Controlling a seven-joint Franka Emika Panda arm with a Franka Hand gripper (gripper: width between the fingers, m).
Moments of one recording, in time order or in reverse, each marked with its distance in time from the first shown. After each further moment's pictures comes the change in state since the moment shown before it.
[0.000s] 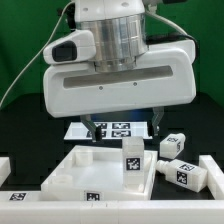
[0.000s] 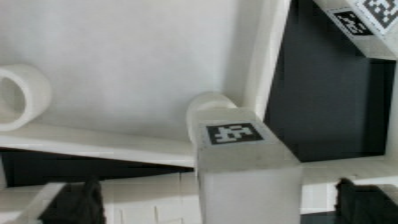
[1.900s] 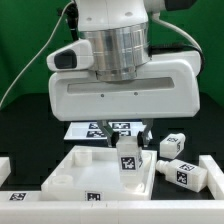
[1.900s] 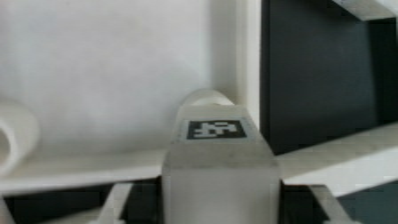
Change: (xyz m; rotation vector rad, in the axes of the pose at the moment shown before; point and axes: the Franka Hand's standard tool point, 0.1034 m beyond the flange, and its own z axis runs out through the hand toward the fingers) arm 0.006 -0.006 0.011 0.018 0.009 0.359
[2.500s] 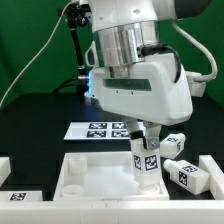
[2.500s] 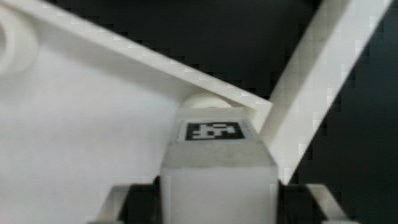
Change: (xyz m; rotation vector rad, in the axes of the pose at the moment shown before) arm -0.013 -0.022 0.005 0.139 0.075 0.815
